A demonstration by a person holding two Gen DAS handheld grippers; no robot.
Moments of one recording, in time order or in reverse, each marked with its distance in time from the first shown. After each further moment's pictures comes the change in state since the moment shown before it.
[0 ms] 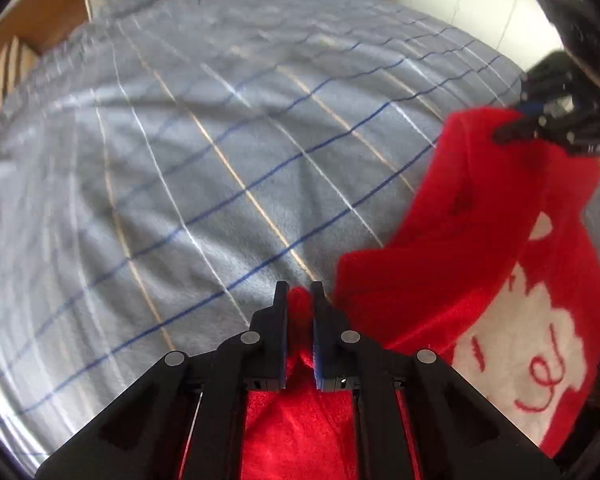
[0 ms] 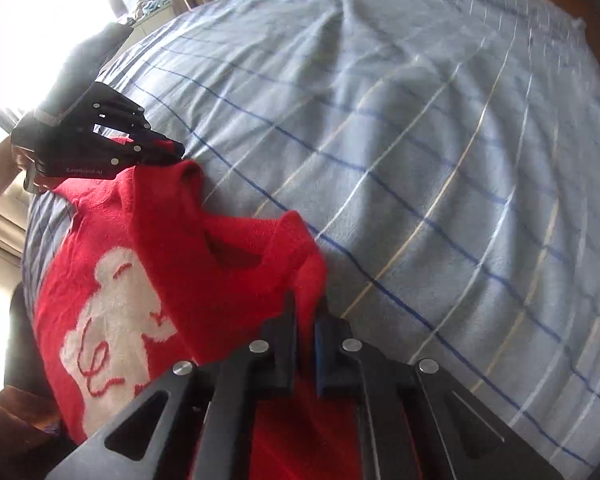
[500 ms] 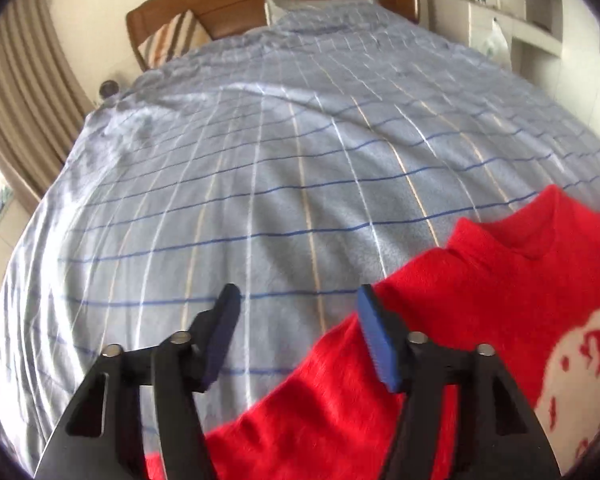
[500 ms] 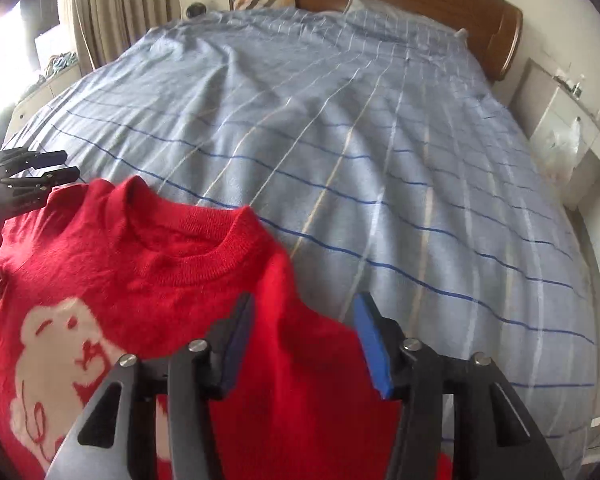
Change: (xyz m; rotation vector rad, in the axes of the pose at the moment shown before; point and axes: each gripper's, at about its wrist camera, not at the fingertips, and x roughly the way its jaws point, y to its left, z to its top) left arm -0.037 0.048 -0.059 -0.444 -0.164 0.367; right arm -0.027 -0.013 -0.035 0.223 -0.168 -0.337
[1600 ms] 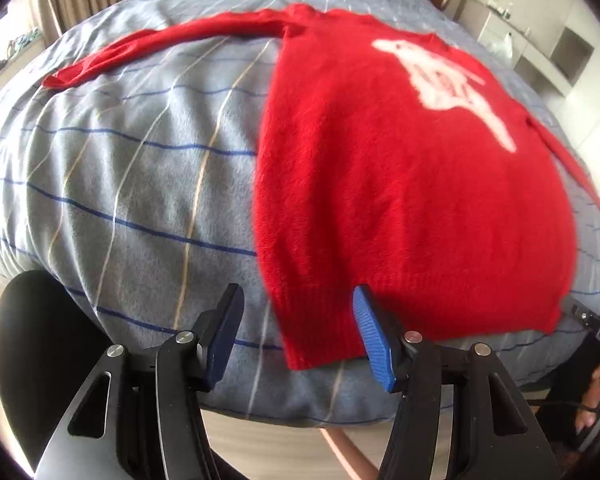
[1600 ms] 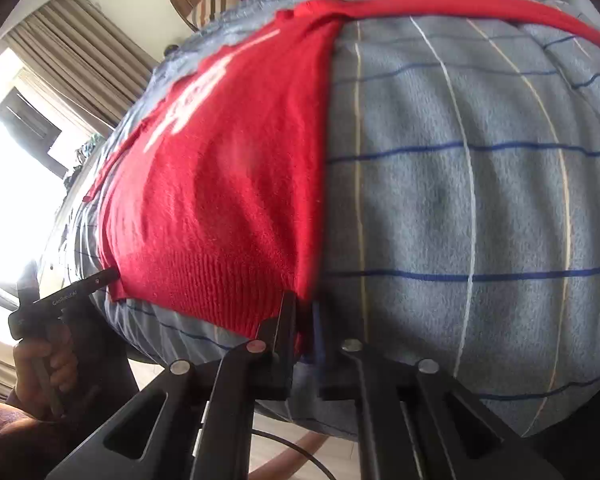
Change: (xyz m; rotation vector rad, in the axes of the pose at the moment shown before) left arm -0.190 -0.084 -0.299 -0.295 0.183 -0.133; right arm -0.151 0.095 -0.355 0.500 0.043 0.317
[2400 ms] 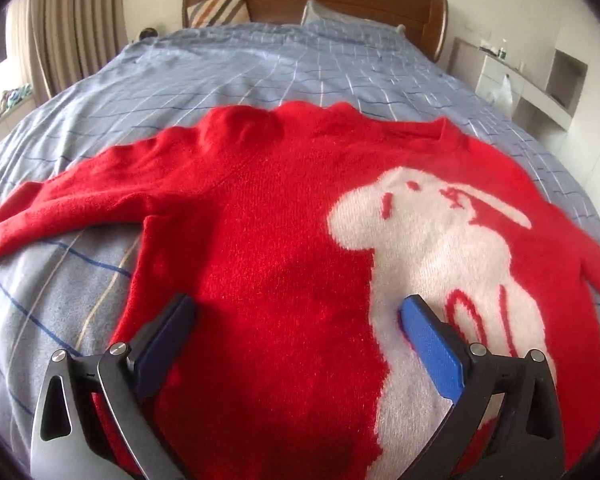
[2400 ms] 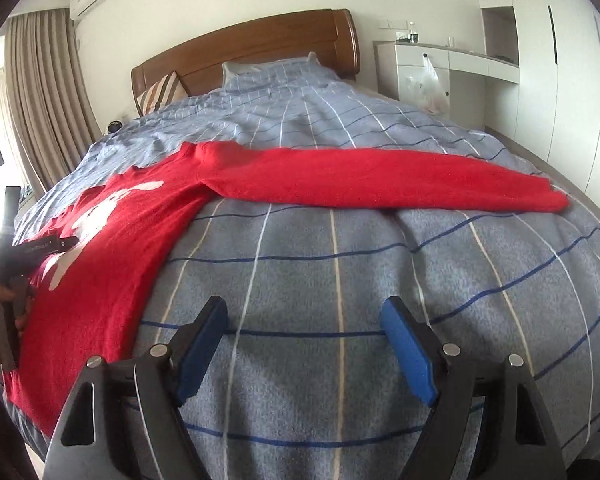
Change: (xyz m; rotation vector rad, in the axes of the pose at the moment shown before) left arm 0.098 -0.062 0.156 0.045 -0.222 0.053; right arm -0.029 -0.067 0.080 -0.059 -0.399 -0.345
